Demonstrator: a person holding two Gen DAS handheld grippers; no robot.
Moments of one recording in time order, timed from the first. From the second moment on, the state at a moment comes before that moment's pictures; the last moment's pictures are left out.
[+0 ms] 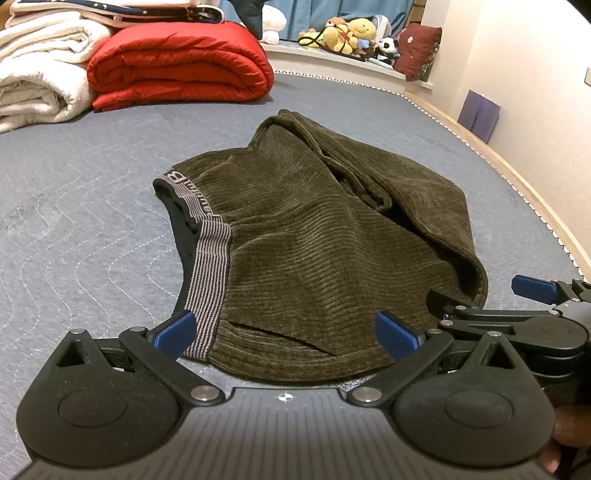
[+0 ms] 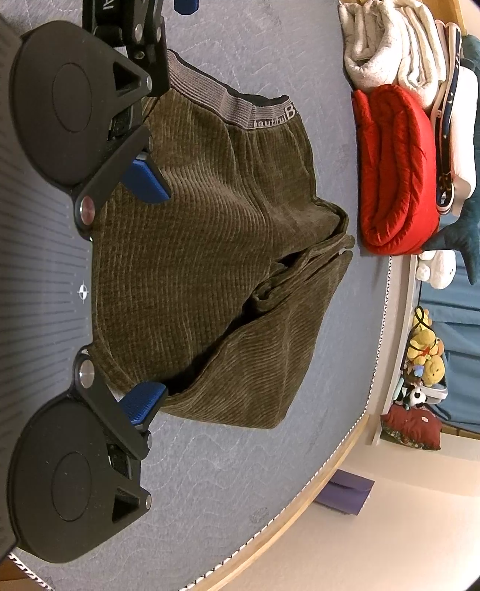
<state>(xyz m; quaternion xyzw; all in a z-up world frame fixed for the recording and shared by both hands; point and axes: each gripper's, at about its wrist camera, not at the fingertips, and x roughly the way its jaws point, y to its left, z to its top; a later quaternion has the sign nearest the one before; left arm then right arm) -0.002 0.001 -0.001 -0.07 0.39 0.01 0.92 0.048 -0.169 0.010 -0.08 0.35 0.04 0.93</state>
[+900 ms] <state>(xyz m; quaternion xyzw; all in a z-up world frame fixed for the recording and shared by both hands) -0.002 0.002 -0.004 -0.07 0.40 0.01 0.91 0.048 -0.172 0.011 -0.07 0.35 0.02 0.93</state>
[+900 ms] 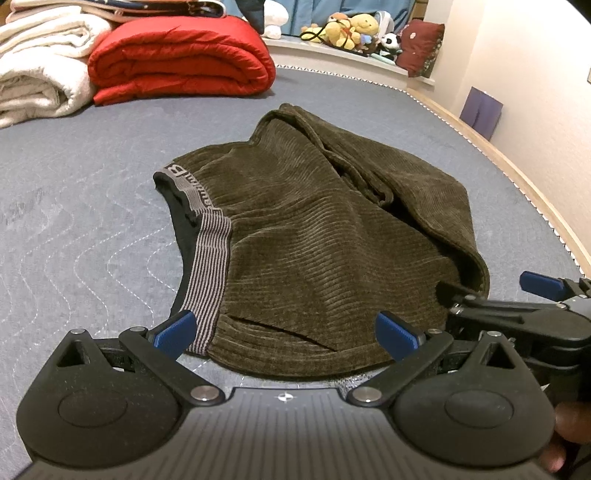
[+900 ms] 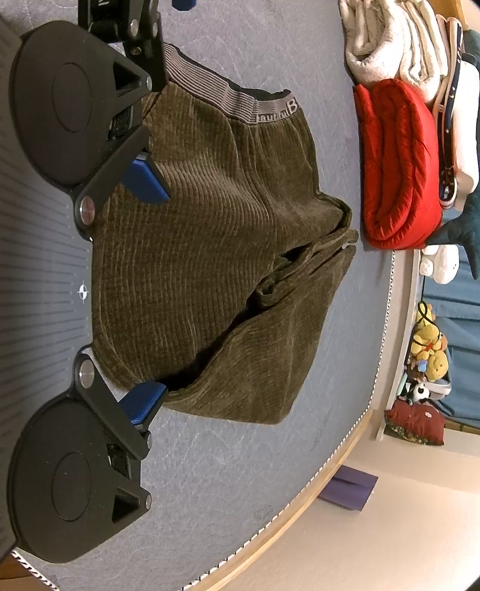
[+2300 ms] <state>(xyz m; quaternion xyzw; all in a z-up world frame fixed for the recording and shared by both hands) -0.004 0.034 0.038 -0.09 0.31 -0.09 0.94 0.045 -0.176 0.029 -0.02 0.30 0.05 0.95</state>
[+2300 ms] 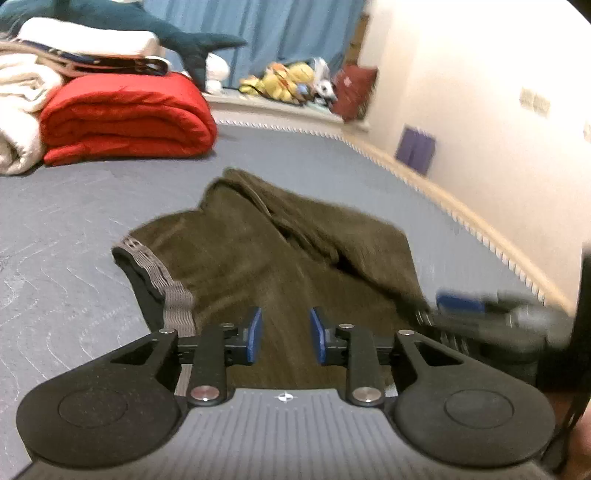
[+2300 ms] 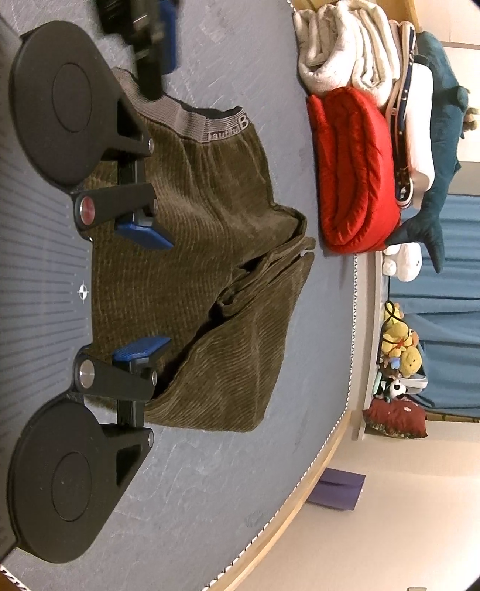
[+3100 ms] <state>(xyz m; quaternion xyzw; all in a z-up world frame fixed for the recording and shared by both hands) 0.146 0.166 -0.092 -0.28 0.49 -0.06 0.82 0.027 -0.055 -0.044 -0.27 0.37 0.28 0.84</state>
